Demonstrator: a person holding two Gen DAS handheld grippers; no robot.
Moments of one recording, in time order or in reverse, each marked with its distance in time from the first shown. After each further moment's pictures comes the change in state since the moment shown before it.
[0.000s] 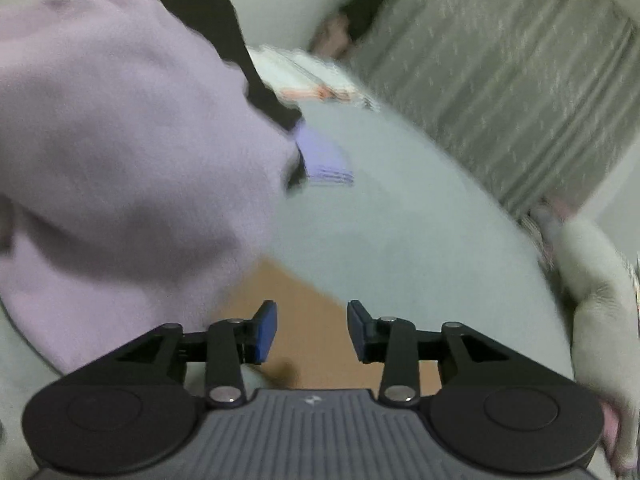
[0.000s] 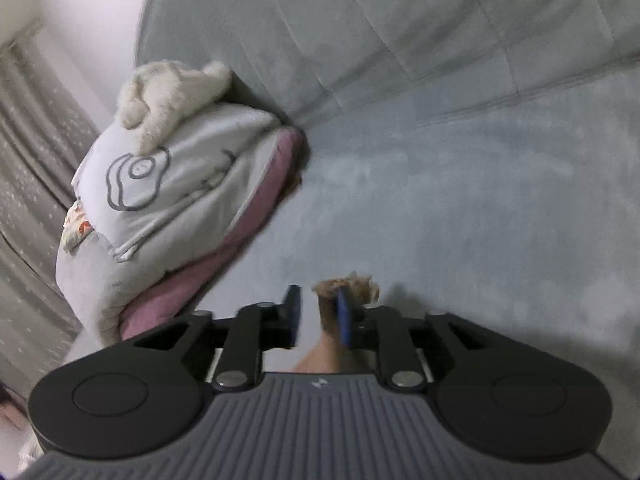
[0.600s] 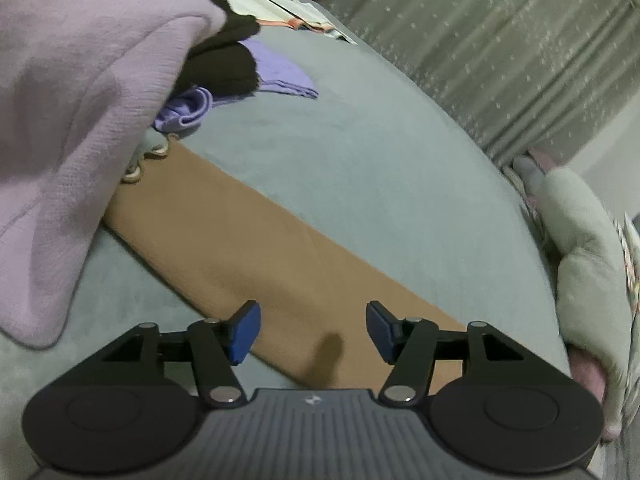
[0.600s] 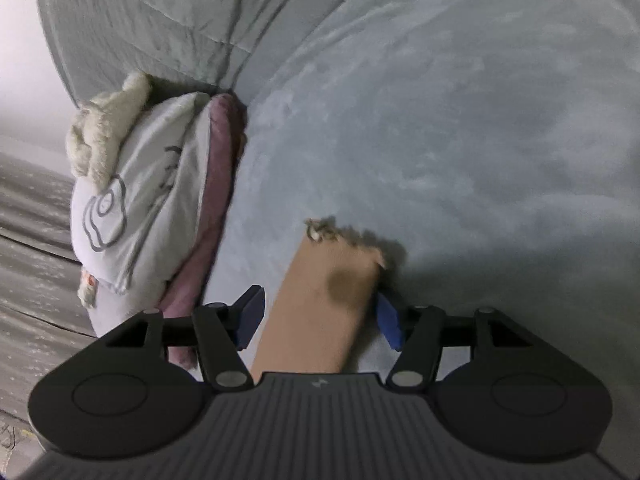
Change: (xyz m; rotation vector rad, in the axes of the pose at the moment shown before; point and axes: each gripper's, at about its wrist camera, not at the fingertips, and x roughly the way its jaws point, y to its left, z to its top) left arm 0.046 -0.007 -0.015 -0.069 0.102 -0.043; right arm 0.040 -0.072 -0.020 0.300 0.166 0.095
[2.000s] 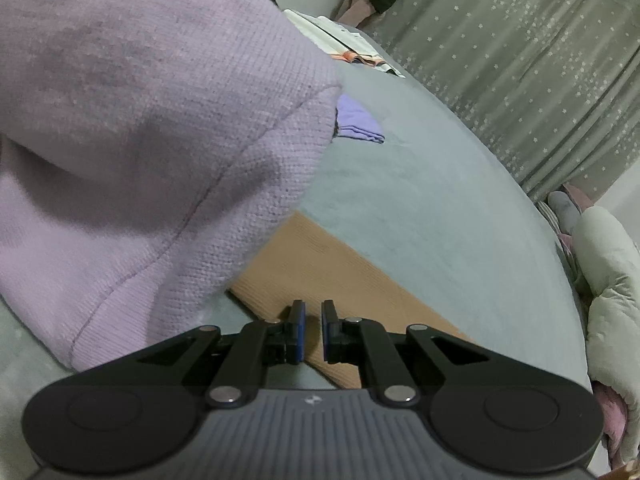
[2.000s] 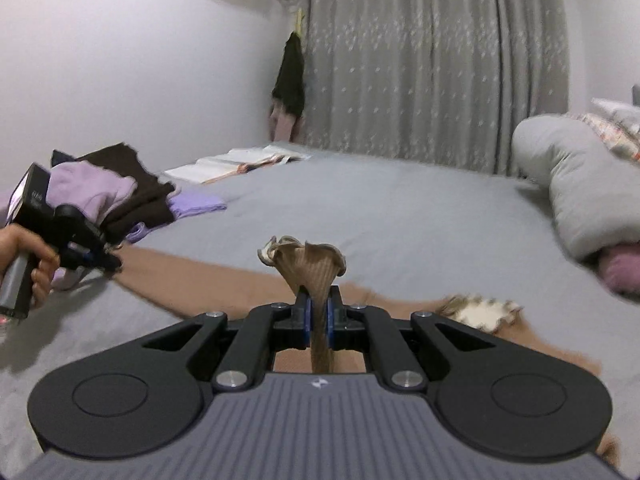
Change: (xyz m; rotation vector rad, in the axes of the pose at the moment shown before) left arm -0.042 0.035 0.007 -0.027 -0.057 0.102; right arm -0.150 0.222 -0.491 -1.494 0.305 0.709
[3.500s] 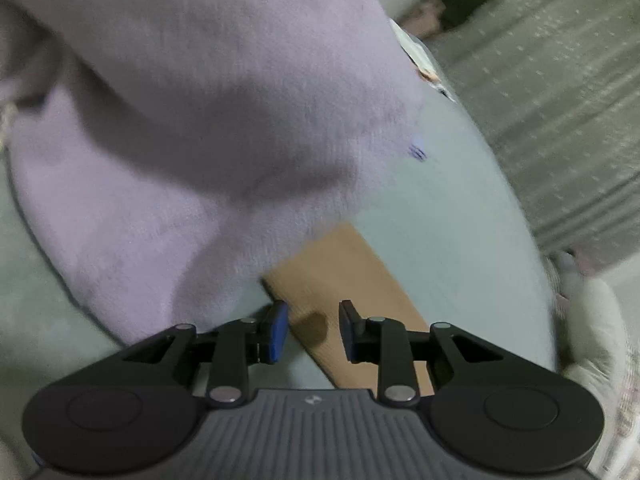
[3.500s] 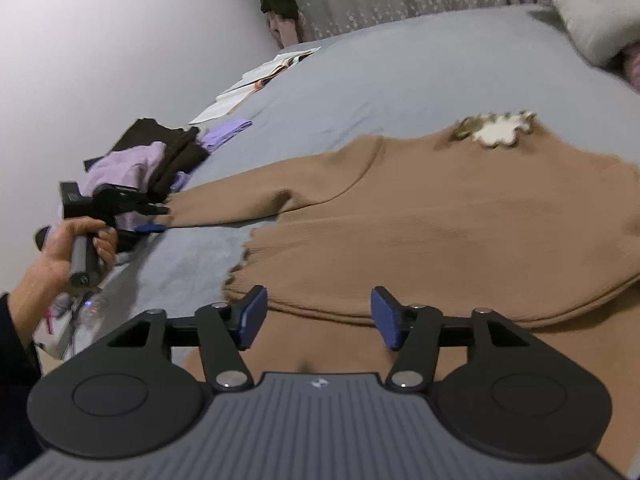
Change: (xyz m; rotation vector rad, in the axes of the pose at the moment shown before) left arm -0.001 0.018 0.009 -0.259 0.009 0.083; right arm -0.010 -0.065 -0.037 0.334 0.334 0.168
